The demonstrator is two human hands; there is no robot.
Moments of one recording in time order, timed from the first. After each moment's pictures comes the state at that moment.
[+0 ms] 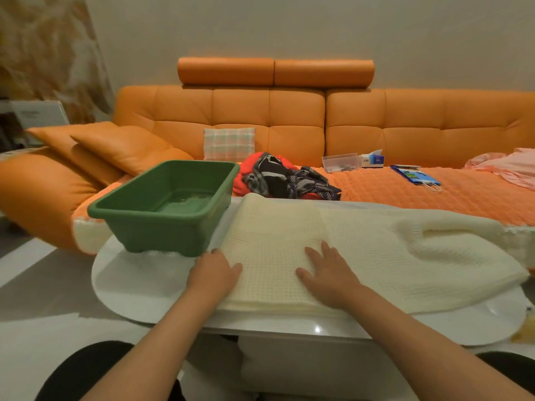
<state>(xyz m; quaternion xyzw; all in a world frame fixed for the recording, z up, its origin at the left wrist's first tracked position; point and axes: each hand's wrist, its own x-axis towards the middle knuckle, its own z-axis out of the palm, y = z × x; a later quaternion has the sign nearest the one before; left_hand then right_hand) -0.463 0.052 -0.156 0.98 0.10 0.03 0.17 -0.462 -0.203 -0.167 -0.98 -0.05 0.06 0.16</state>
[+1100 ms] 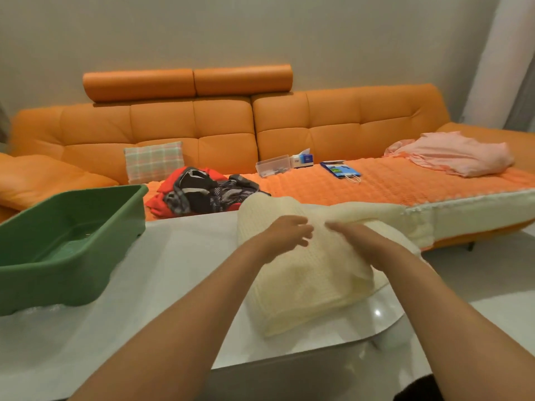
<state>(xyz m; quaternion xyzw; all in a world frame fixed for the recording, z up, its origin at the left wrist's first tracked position) -0.410 -0.252 -0.078 0.84 -0.20 -0.18 0.47 -0.461 -0.438 -0.093 -0.81 0.19 0.04 0.56</state>
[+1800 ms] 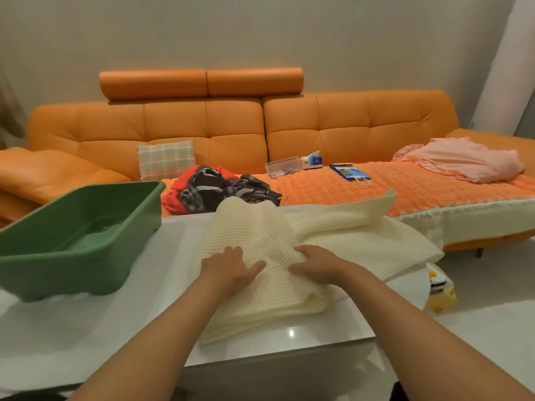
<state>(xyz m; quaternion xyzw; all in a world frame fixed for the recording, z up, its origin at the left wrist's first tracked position) -0.417 -0.118 -0.134 0.99 -0.09 -0.06 0.04 -0.454 -0.337 -0.122 -0.94 0.03 0.11 0.33</state>
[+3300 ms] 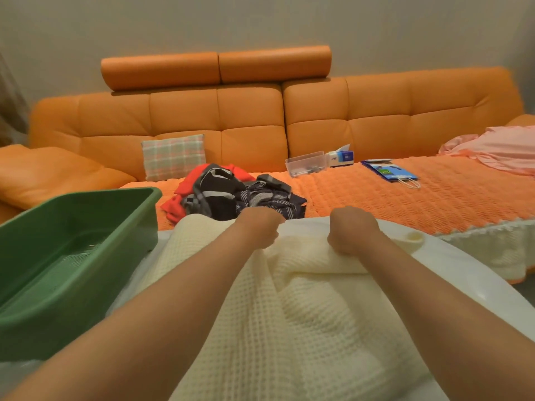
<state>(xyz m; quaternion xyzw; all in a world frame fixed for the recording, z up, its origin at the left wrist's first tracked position) -0.211 -0.159 -0.101 0.95 -0.28 0.05 -0.10 -0.266 -0.353 -0.102 -1.00 0.08 -0.04 -0.02</state>
